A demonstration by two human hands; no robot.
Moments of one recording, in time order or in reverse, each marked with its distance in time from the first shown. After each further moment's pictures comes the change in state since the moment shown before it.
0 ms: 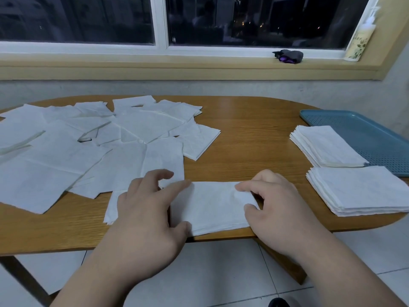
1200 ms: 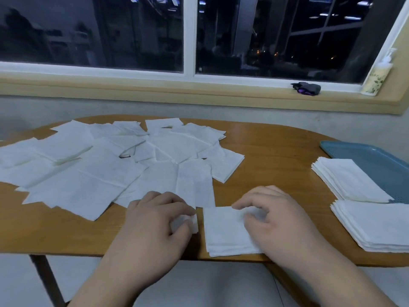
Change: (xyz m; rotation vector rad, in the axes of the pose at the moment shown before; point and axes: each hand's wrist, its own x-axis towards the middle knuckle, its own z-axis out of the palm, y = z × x) left_hand -0.010 -0.034 -0.035 -0.023 0.132 0.007; right_hand 0.016 -0.051 0.001 0.111 -0.011 -0.196
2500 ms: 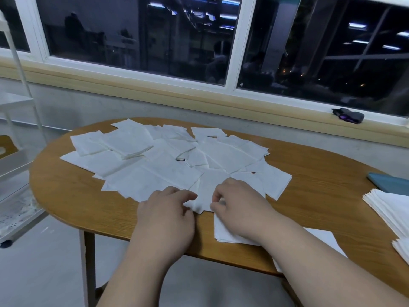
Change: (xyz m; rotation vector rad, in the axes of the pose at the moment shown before) left_hand -0.010 -0.065 -0.051 0.004 0.122 -0.363; right_hand 0.095 -0.105 0.093 -0.309 -0.288 -0.137
